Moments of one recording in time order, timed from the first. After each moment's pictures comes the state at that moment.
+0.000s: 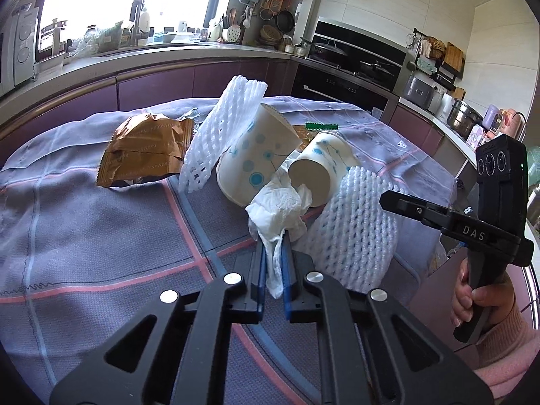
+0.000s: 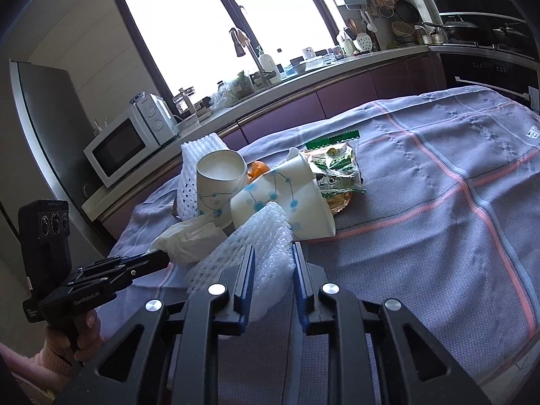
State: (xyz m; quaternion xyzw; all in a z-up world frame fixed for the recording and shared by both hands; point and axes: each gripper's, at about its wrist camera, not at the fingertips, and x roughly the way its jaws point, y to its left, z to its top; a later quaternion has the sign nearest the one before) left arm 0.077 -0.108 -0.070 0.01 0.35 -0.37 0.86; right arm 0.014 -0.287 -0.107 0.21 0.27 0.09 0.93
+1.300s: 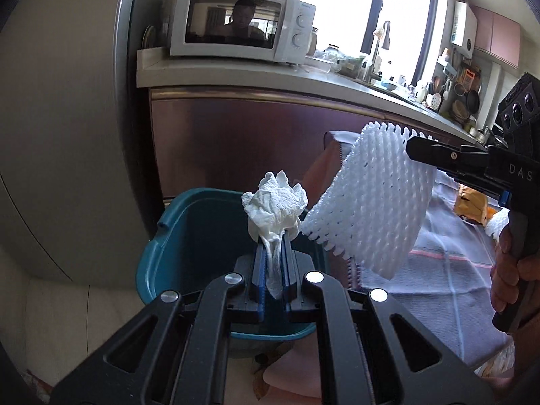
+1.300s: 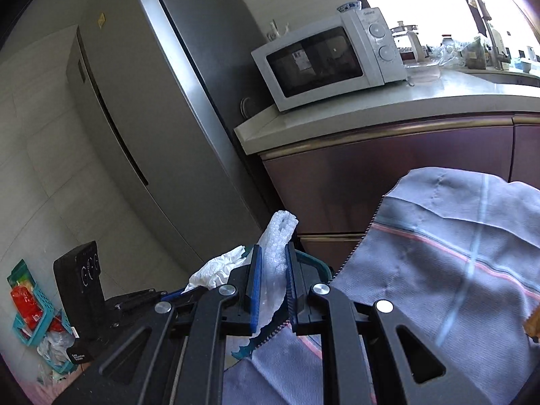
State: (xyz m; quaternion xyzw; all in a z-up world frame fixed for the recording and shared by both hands) left arm 0.079 0.297 -0.058 -0.10 0.33 0.02 0.94; right arm 0.194 0.090 -0.019 0.09 0.31 0.44 0.84
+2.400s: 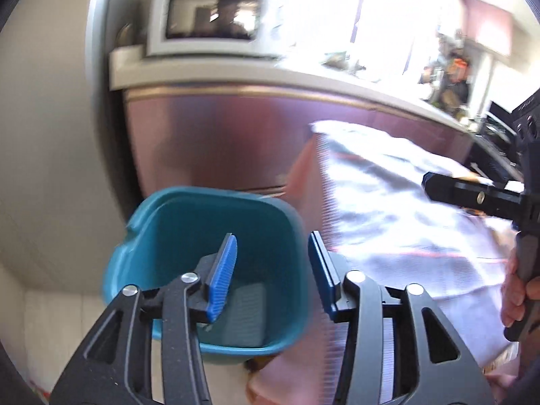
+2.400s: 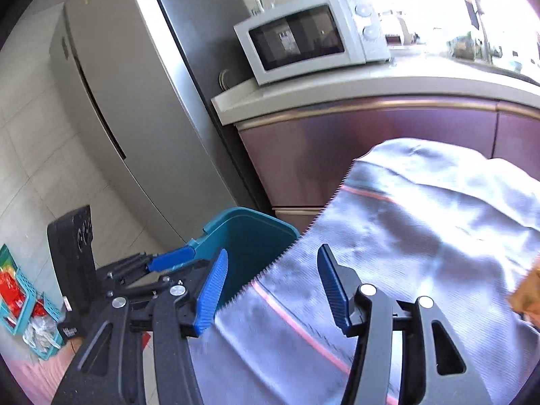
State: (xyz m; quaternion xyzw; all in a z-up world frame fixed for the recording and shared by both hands) left arm 0.095 0.253 -0.076 -0.08 0.31 -0.02 0.95; right arm 0.163 0.041 -0.053 0.05 0.32 0.40 0.86
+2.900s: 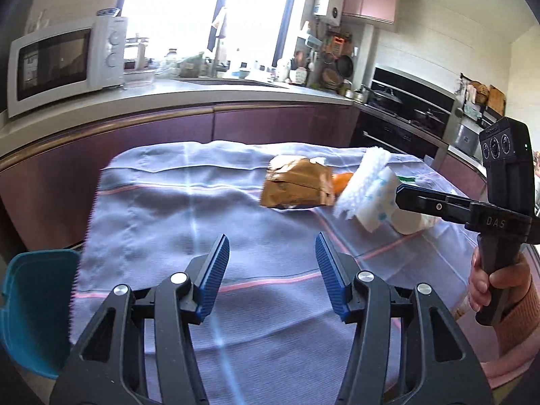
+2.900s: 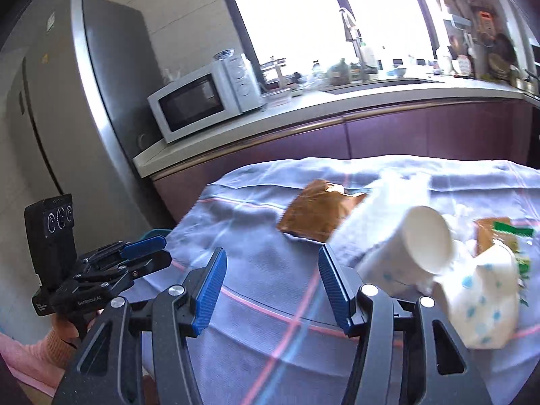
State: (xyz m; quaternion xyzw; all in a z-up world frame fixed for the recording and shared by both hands) left arm 0.095 0.054 -0.045 -0.02 0.28 -0.25 0.92; right arm 0.081 -0.187 -0.053 0.12 0.28 0.19 0.93
